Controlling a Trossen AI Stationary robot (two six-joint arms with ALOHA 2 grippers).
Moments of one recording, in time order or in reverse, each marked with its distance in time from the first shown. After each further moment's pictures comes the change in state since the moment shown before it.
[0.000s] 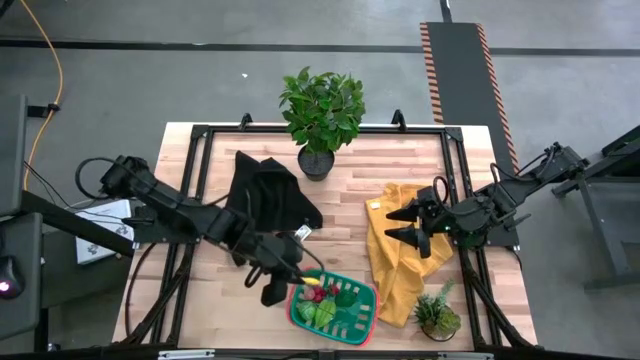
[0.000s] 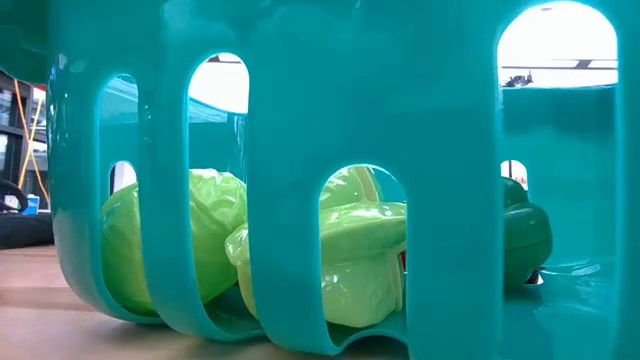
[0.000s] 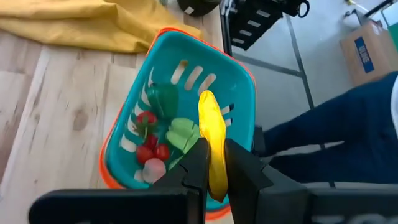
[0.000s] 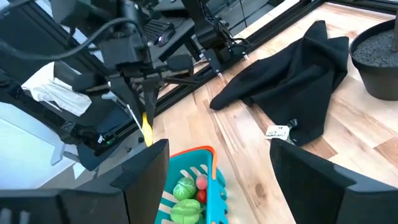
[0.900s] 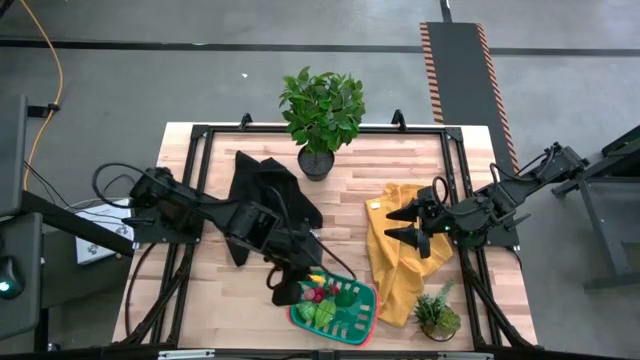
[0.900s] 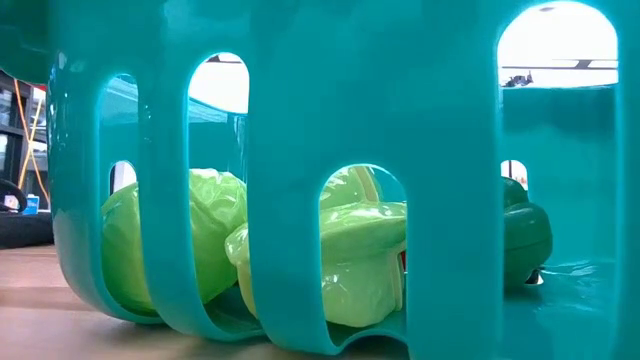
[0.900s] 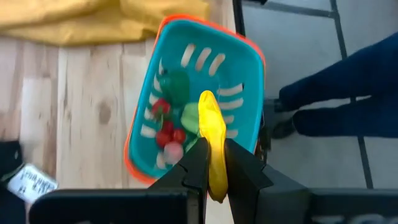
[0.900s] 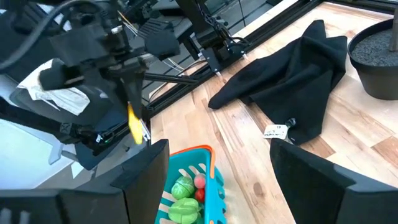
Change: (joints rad) left arm 0.050 0.259 0.554 -0.552 0.072 0.160; right arm 0.000 0.001 0.000 -0.007 0.002 -0.001
